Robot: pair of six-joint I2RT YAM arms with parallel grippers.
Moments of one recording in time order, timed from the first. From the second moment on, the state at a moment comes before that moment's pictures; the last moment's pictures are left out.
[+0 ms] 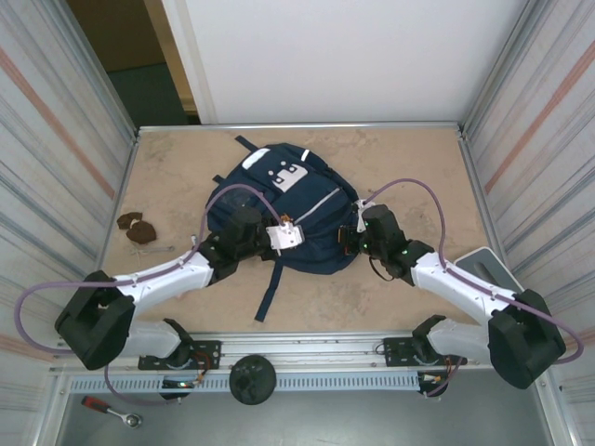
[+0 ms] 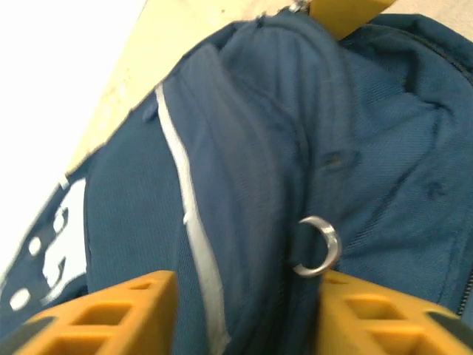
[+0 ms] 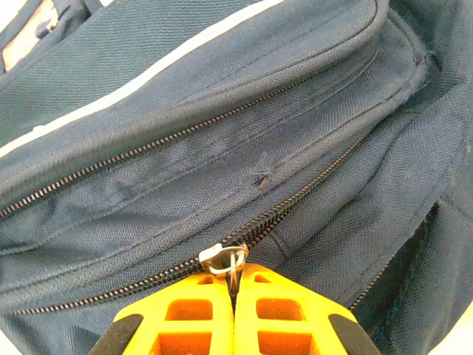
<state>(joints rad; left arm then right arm) -0.74 1.30 0.66 0.12 0.09 0.73 0.61 1.15 0.61 -0.12 -0.02 0.48</state>
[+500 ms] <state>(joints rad) -0.91 1.48 0.84 0.05 -0.01 0.75 0.66 1.13 0.61 -0.12 0.00 0.49</state>
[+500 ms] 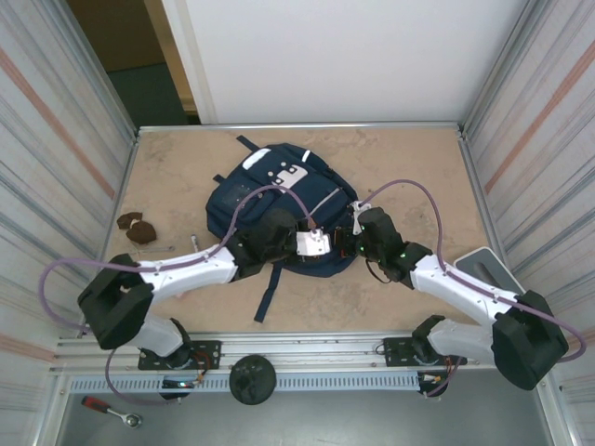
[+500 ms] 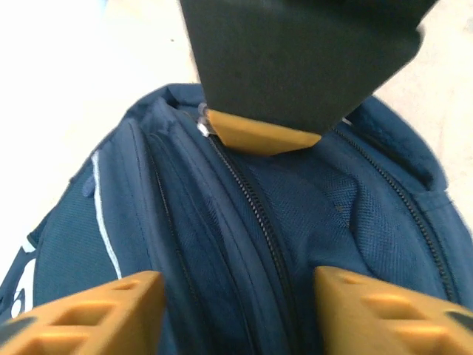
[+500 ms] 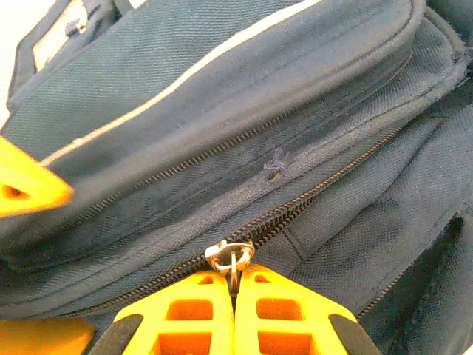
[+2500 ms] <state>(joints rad) -0.90 1.48 0.80 0.17 0.04 0.64 0.57 1.11 0.60 -0.15 -0.05 0.47</state>
